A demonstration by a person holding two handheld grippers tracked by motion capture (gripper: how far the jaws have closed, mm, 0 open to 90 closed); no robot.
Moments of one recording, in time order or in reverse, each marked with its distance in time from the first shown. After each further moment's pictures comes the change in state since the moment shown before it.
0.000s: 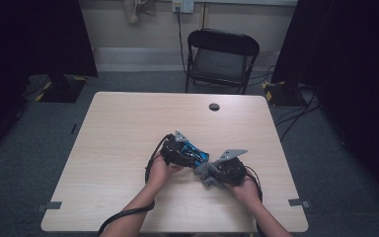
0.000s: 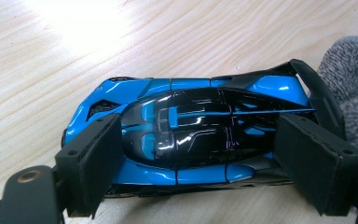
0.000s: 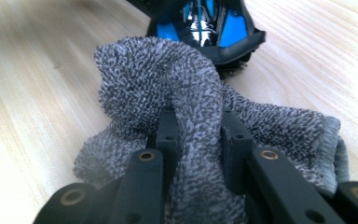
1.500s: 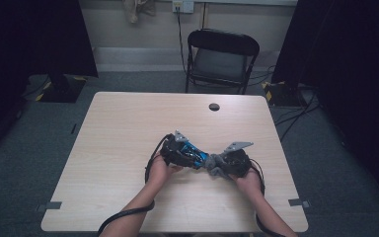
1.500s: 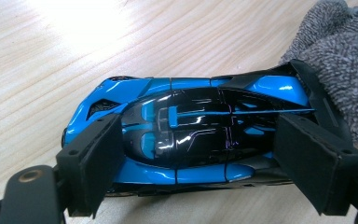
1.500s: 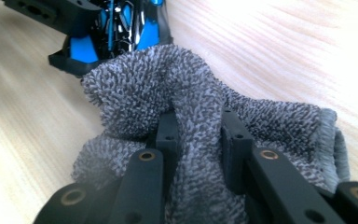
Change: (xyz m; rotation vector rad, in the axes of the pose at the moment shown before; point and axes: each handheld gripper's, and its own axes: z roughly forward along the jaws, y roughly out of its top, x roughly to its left) left arm 0.000 0.000 0.000 -0.003 0.000 -0.004; right arm -0.033 0.002 0.003 -0.014 -0.086 0.071
